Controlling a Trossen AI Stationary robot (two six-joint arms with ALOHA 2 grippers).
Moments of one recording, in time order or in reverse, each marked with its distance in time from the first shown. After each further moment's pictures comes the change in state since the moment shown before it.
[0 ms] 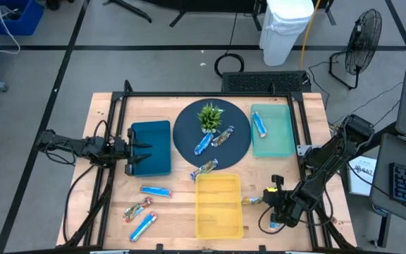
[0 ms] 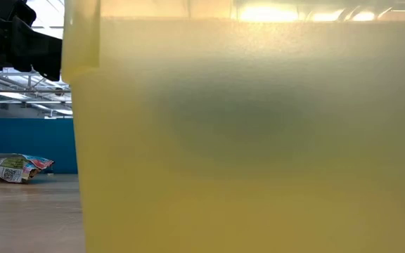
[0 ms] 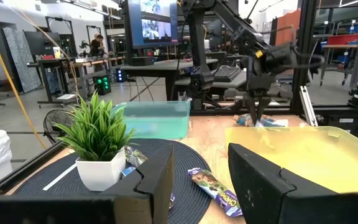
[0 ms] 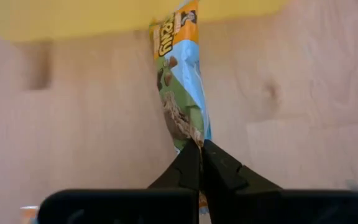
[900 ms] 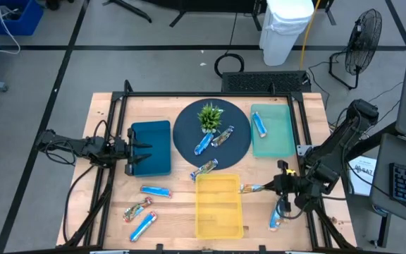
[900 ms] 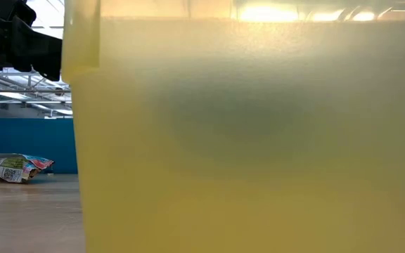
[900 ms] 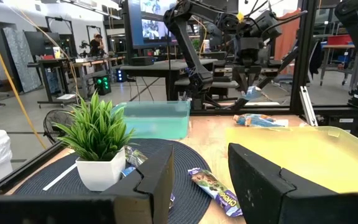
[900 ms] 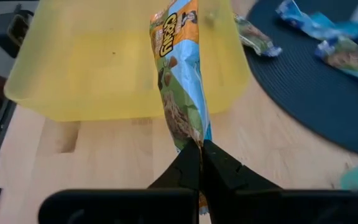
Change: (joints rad) left arm 0.000 0.000 0.000 0.000 0.000 0.000; right arm -0.003 -0.353 0.000 -0.100 0.181 -0.193
